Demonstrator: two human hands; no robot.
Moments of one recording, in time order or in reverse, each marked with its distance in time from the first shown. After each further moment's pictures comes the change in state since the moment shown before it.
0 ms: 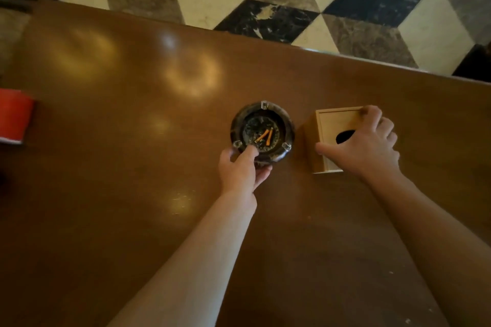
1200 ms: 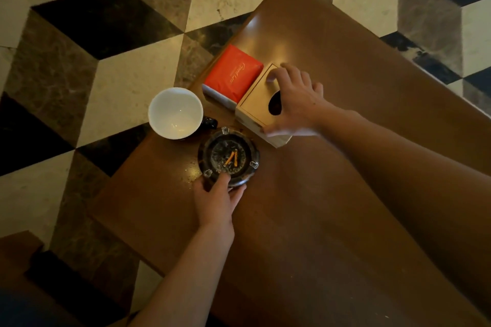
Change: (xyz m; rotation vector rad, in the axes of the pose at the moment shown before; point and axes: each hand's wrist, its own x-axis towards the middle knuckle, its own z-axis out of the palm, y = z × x) left_hand 0.052 0.159 -0.393 -0.549 0.367 -0.004; right_hand -0.142 -0.494 0.203 -0.349 -0.335 -1.100
